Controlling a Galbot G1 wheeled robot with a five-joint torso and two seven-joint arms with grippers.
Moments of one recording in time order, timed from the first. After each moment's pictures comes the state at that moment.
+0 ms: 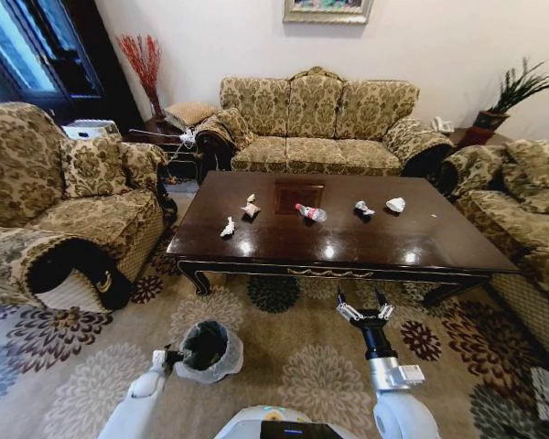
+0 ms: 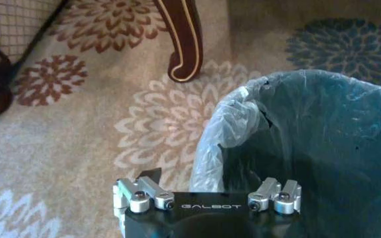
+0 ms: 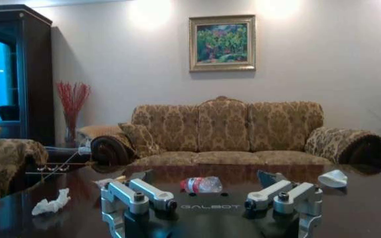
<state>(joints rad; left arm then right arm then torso) 1.11 -1.25 -0.61 -0.81 -0.13 0.03 0.19 -1.71 1.34 0.51 2.11 0.19 0.28 0.06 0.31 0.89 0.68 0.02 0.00</state>
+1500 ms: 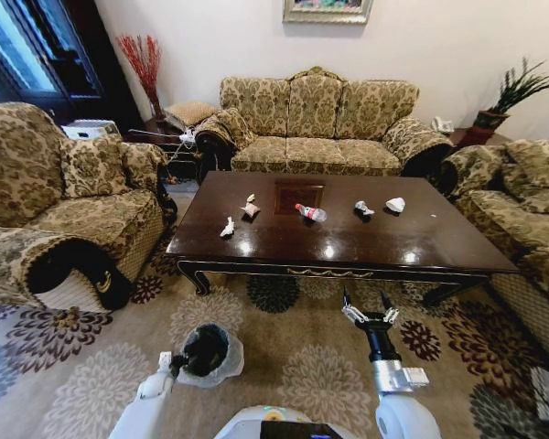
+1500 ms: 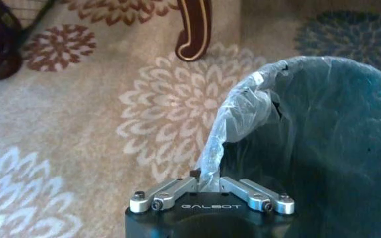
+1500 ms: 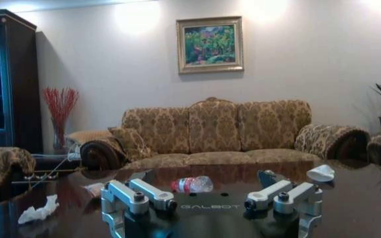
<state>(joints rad) 1.23 -1.27 -0.64 -0.97 -0.21 0.11 0.15 -1.71 1.35 0.52 2.08 0.23 0.32 0.07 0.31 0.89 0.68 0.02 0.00</state>
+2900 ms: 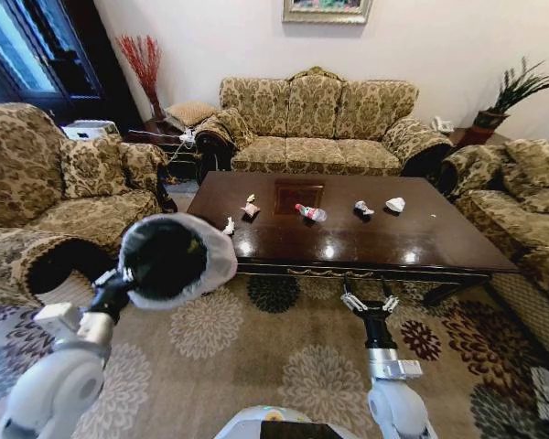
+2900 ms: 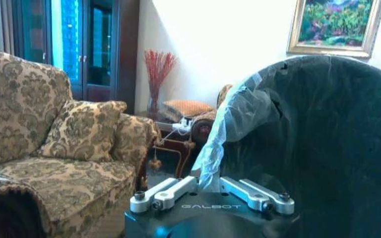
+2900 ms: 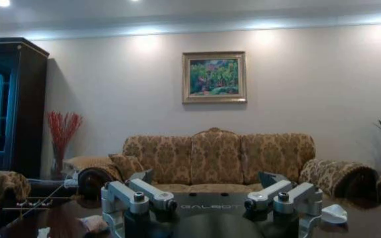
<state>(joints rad) 1.66 -1.07 -0.98 -2.38 -0.78 0.24 -0.32 -1.62 1.39 0.52 2.06 0.16 0.37 0.05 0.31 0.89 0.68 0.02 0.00</state>
